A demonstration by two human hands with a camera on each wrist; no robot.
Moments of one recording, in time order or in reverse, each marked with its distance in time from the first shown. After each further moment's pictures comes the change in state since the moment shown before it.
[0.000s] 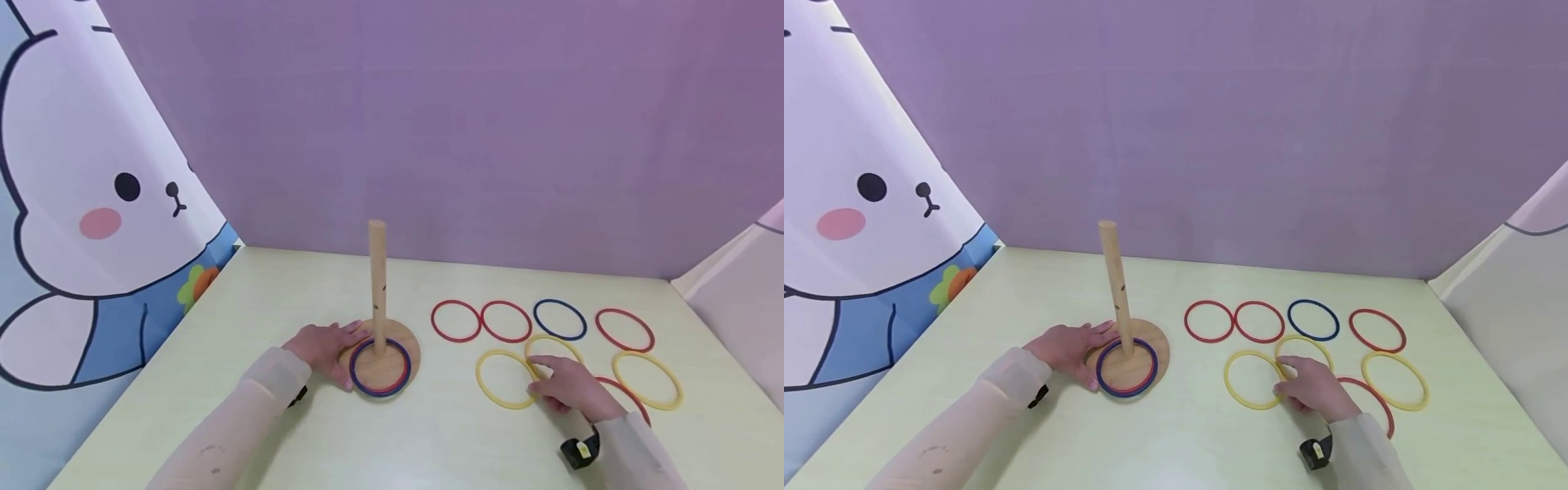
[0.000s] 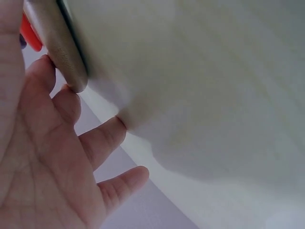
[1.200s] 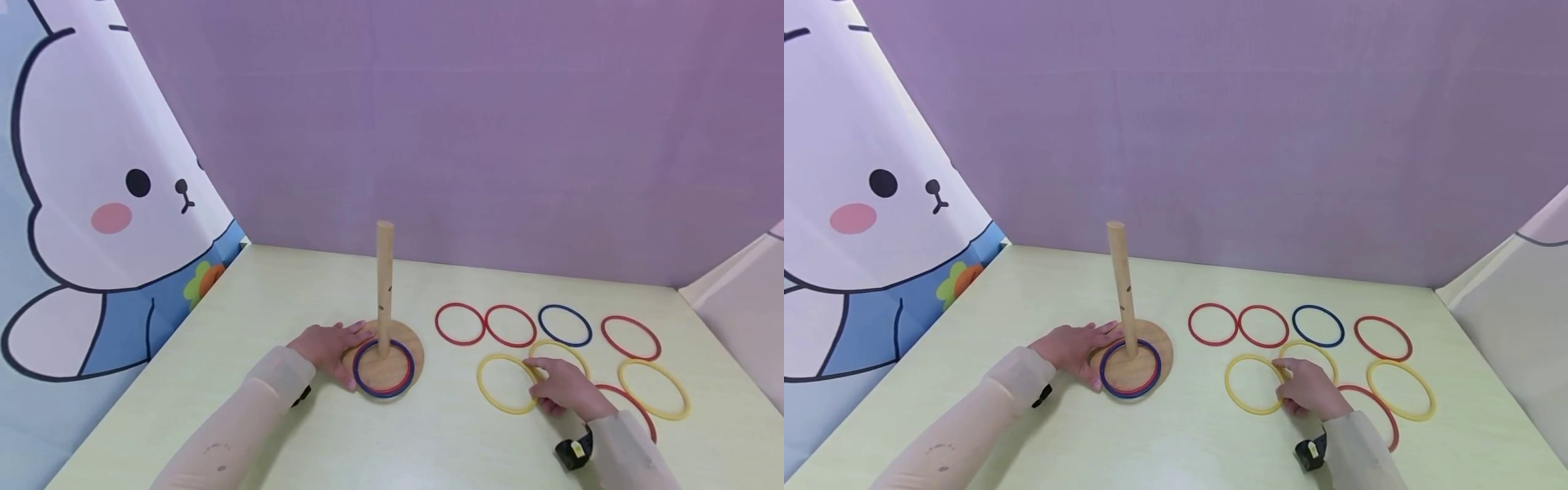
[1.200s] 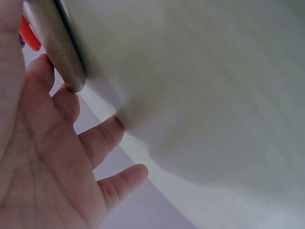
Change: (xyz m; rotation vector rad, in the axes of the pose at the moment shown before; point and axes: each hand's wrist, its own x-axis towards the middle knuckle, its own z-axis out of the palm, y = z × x) left_hand 0.002 0.000 0.003 -0.019 0.010 -0.001; right_hand 0.011 -0.003 0.008 0.081 -0.023 0.050
